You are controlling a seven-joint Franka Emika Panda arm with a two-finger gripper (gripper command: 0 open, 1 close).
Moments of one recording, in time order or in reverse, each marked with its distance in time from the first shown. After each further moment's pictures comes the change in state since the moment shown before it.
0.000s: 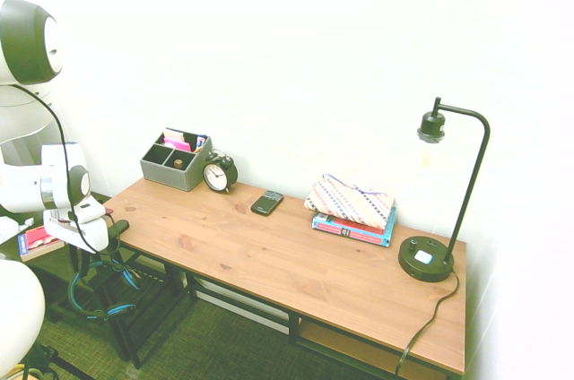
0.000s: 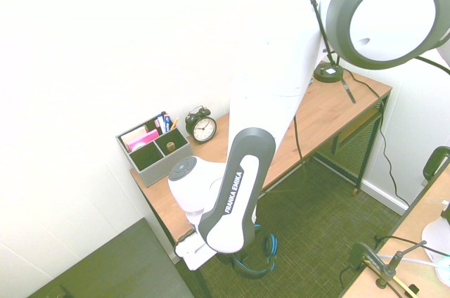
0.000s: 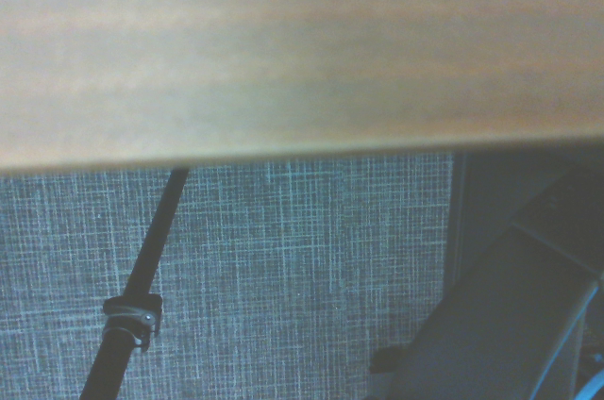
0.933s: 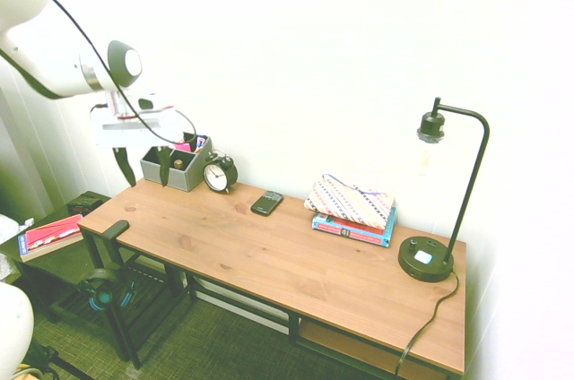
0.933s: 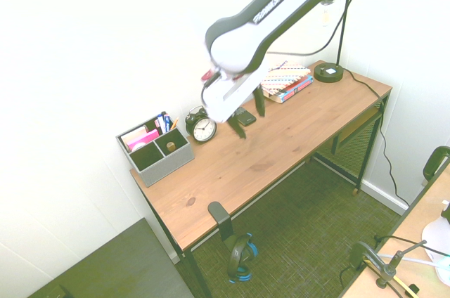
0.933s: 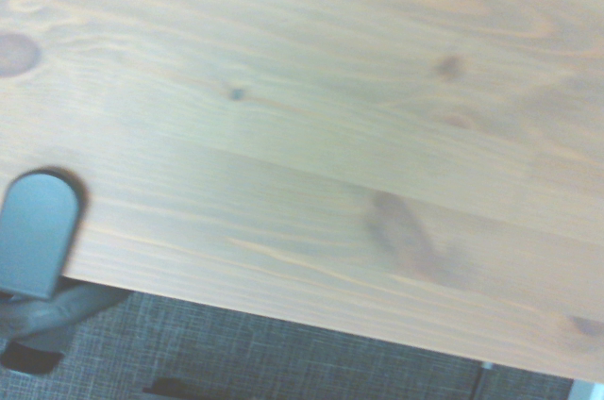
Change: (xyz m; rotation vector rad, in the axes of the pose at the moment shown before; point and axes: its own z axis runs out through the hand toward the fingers) arm 0.204 0.126 -0.299 0.001 0.147 -0.252
